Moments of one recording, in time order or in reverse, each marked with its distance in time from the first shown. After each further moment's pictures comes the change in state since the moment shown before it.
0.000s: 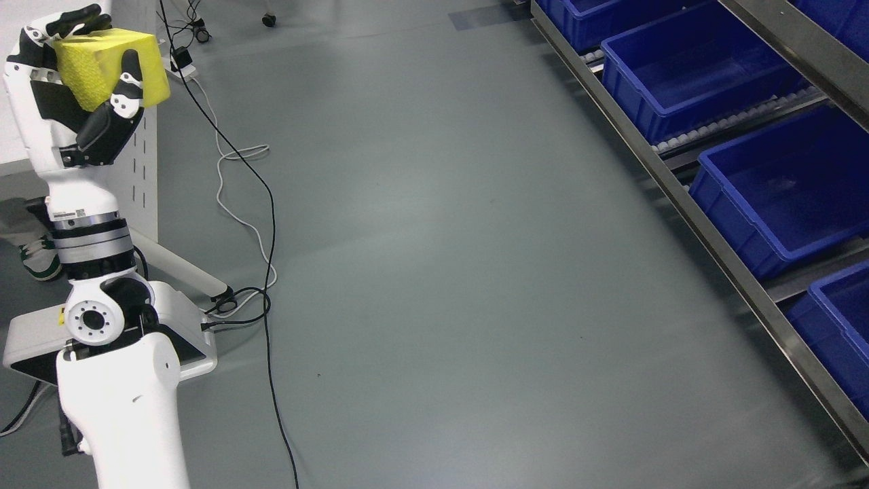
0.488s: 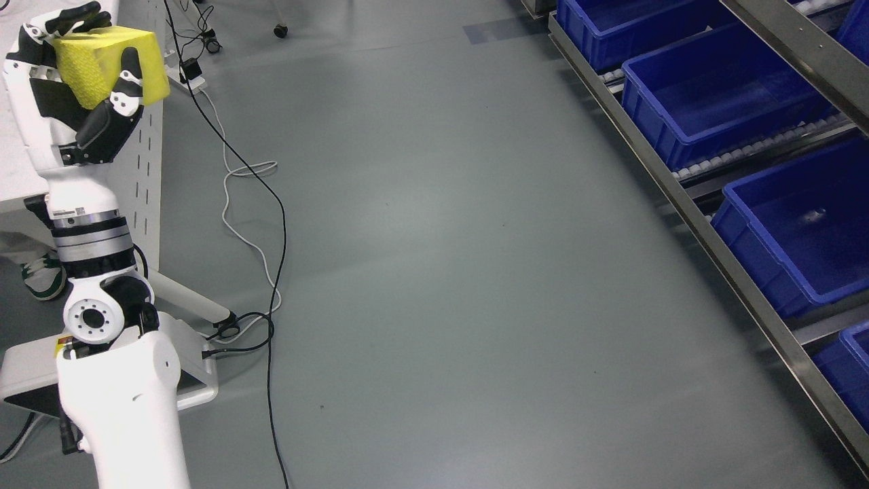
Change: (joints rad) left arm -0.005 0.000 -0.001 -0.001 0.000 0.000 0.000; right arm 0.000 0.000 0.000 0.000 0.000 0.000 0.000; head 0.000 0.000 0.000
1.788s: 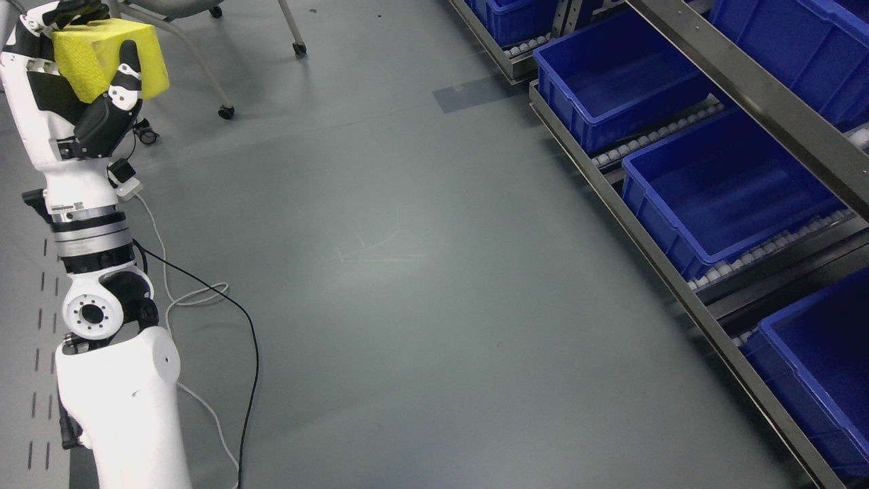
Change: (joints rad) left arm -0.015 0.000 -0.001 0.000 0.000 0.002 -0.001; right arm 0.000 0.000 0.000 0.000 0.000 0.001 0.000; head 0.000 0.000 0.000
